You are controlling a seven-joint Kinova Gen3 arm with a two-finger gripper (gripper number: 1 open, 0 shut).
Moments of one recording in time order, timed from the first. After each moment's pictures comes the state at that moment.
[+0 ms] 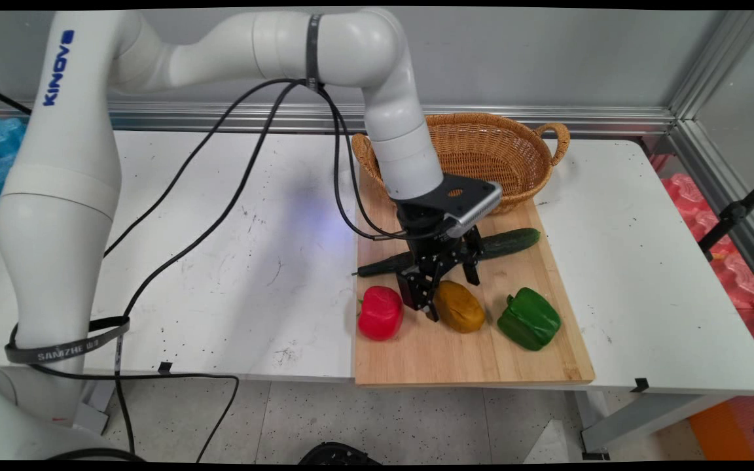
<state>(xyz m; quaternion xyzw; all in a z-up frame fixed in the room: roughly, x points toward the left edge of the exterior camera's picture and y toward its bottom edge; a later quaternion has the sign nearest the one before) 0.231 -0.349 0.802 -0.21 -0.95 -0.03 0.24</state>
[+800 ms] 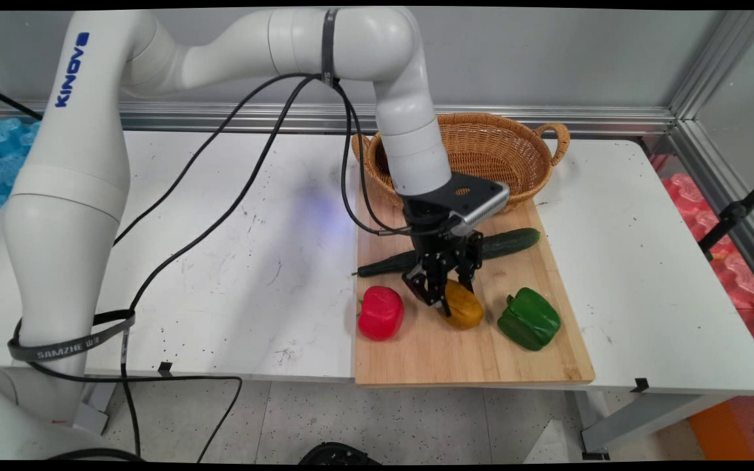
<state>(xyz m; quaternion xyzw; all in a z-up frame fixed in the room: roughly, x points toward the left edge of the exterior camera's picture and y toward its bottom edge) 0.223 -0.357 0.809 -0.24 -0.94 -0.04 0.23</state>
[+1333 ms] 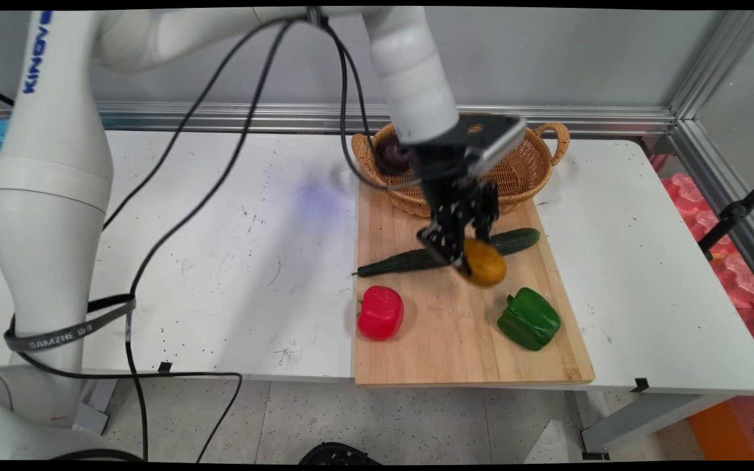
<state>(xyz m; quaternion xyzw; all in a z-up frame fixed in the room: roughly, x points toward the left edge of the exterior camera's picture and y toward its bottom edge) 0.233 -0.368 0.884 -0.19 -0.95 0.00 0.25</state>
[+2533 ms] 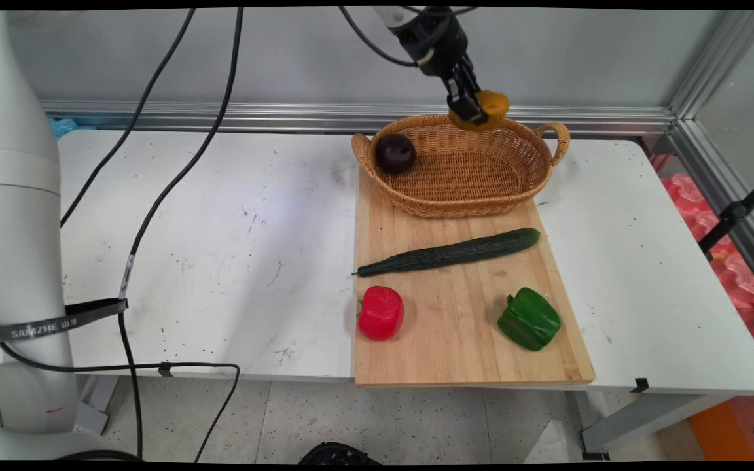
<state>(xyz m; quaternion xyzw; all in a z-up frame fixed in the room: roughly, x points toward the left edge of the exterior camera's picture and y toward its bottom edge) 0.312 -0.460 0.953 0.18 -0.93 0.14 0.28</state>
